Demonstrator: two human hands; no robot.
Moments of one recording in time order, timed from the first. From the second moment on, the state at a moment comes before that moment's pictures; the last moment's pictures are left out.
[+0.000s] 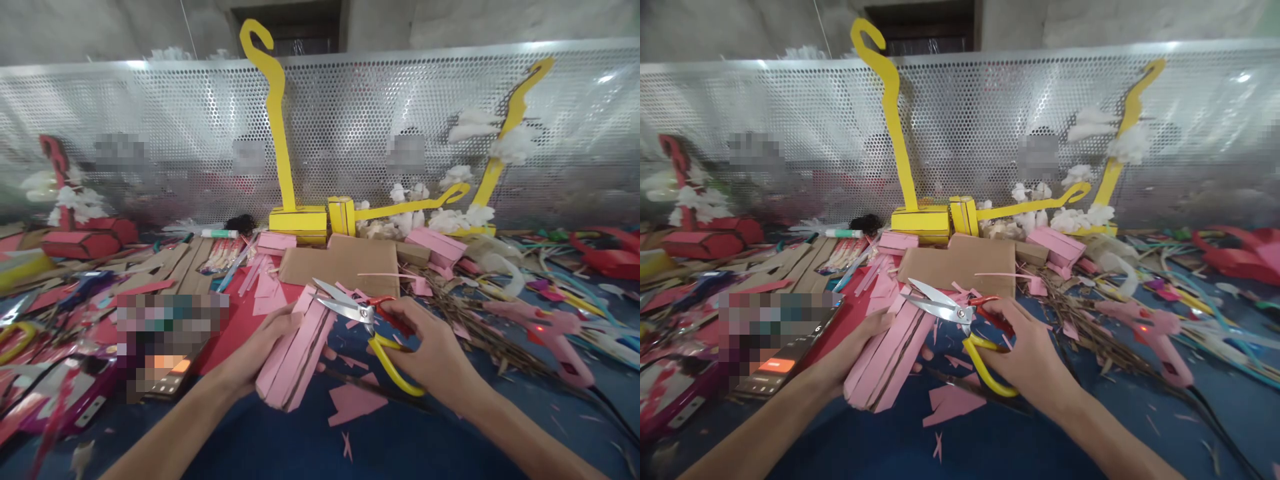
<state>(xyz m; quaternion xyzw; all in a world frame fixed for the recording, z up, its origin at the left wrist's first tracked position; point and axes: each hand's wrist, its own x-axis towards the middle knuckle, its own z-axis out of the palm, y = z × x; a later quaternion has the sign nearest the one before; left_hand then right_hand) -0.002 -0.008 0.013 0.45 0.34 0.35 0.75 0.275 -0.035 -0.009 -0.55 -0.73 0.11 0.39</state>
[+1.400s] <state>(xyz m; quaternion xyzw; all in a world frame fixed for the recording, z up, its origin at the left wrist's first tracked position) -0.009 0.003 -0.003 0.63 0.26 0.44 0.58 0.285 -0.042 0.005 -0.54 -0.77 0.04 0.33</state>
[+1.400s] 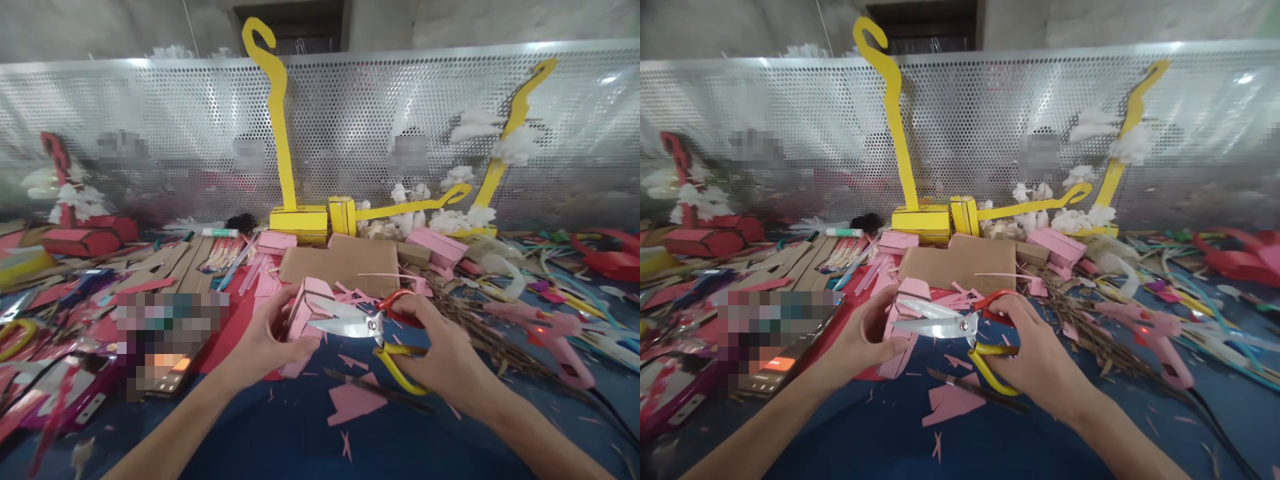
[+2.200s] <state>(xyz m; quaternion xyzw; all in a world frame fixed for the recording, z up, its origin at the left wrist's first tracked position) -0.007 0.006 -0.003 0.64 0.25 0.46 0.57 0.285 -0.041 0.000 -0.54 -0.77 0.08 0.33</state>
